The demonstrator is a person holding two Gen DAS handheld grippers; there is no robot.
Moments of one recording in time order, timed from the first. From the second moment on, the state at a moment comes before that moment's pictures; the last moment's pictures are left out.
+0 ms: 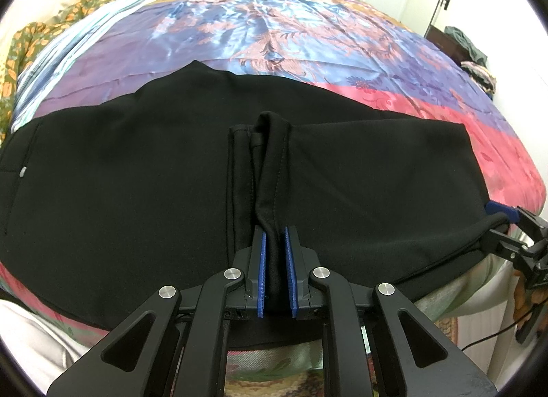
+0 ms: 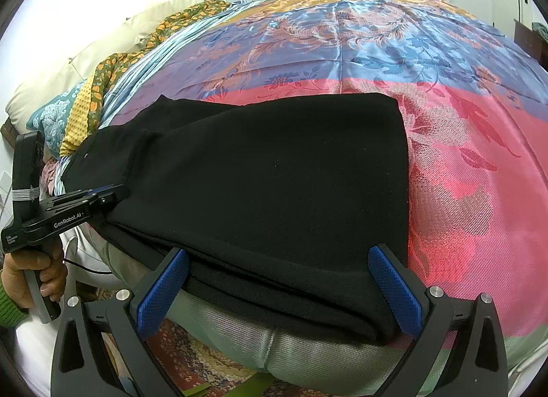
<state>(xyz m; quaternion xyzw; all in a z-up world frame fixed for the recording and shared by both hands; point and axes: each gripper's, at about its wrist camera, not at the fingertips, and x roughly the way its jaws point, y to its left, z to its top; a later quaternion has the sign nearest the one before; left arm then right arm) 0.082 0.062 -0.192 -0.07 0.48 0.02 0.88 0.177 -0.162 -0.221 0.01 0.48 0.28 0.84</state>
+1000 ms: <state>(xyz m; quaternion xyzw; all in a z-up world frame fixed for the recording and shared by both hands) 0.075 0.068 -0.174 -0.10 0.48 0.01 0.87 0.178 -0.161 -0.221 0.00 0.47 0.28 0.84</state>
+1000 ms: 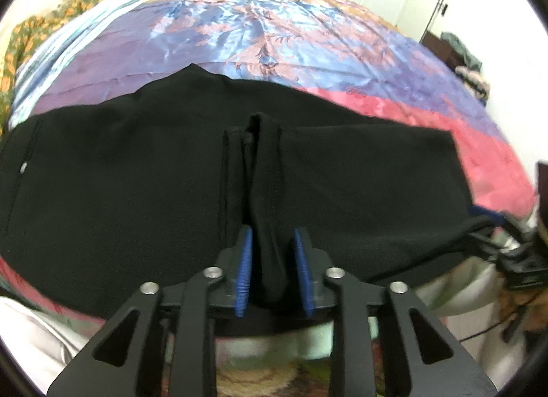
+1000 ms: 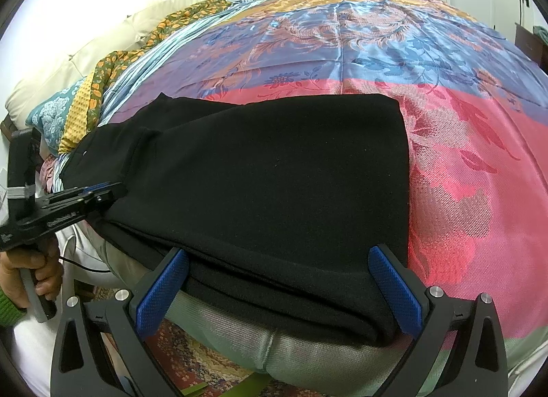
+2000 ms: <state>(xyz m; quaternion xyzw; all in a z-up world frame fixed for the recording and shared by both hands) -0.016 0.383 -0.214 -0.57 0.29 0.25 0.73 0.179 -0.160 -0.222 0.00 0.47 0.27 0.84</state>
